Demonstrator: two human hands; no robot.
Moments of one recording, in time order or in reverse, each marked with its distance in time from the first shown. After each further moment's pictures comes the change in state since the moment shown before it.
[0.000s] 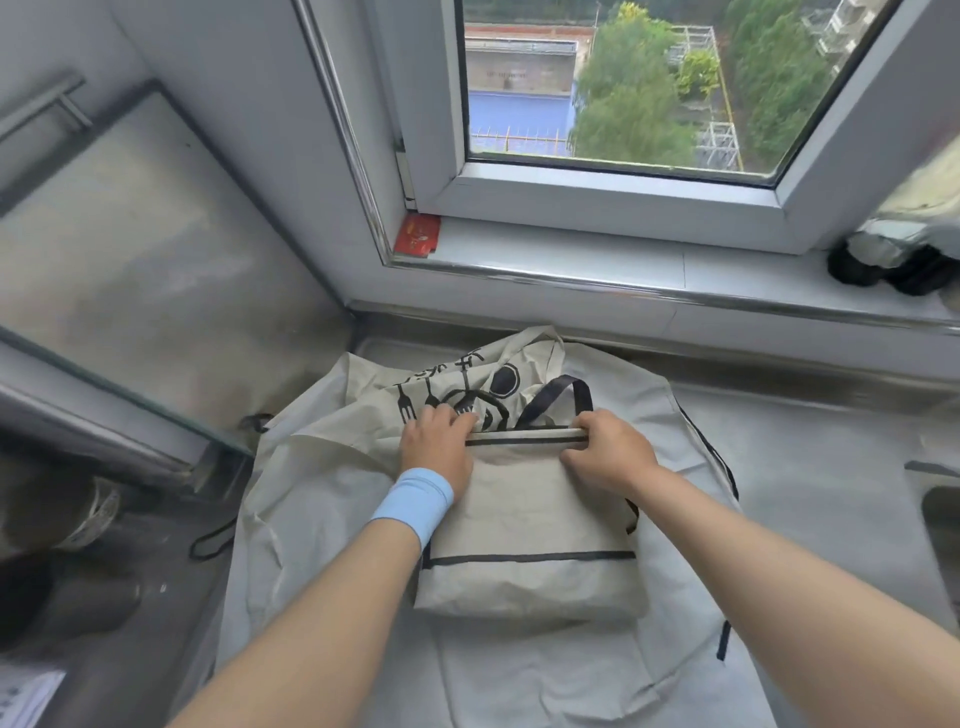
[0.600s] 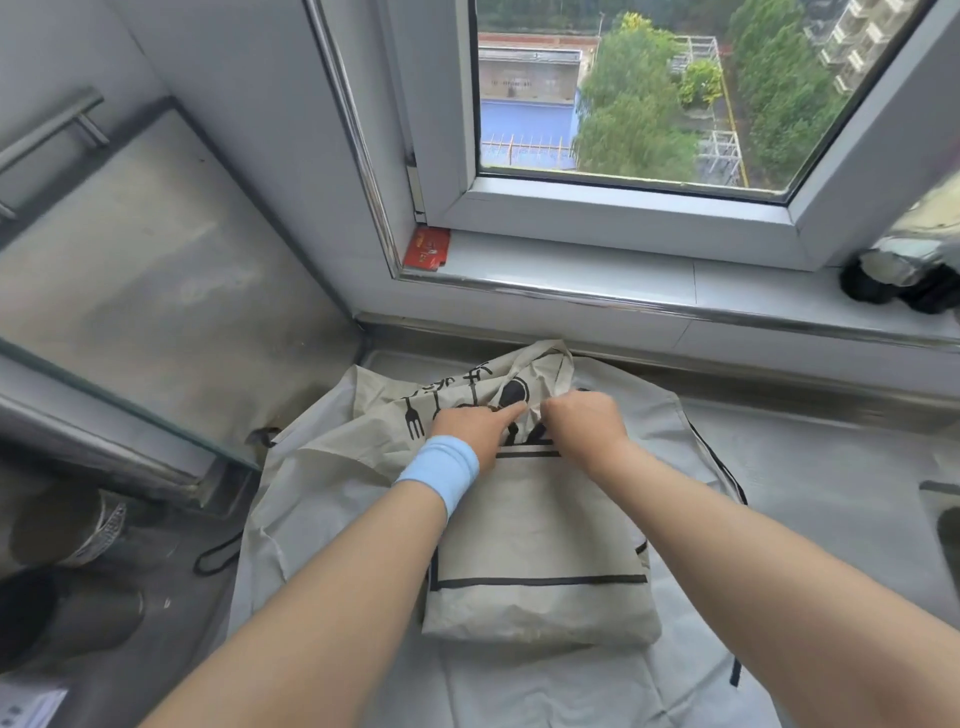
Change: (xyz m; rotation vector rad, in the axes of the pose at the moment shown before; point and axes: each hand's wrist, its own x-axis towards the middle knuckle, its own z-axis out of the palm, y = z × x) left_hand 0.037 0.019 -0.045 0.109 -0.170 0.203; right_hand 0.033 -0.064 -0.016 -0.634 0.173 -0.264
